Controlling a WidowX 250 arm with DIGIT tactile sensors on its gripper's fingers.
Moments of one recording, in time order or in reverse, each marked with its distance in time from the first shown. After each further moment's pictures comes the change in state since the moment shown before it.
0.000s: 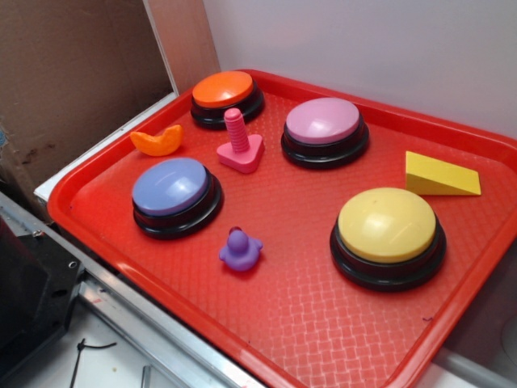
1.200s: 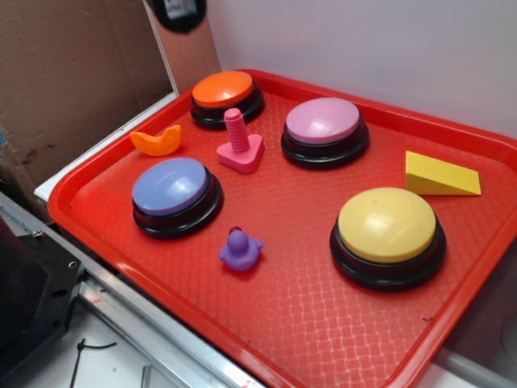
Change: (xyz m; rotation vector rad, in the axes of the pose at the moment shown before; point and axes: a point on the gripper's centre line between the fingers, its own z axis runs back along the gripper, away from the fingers) arm 0.065 -0.100 -0.051 0.057 0.141 -0.544
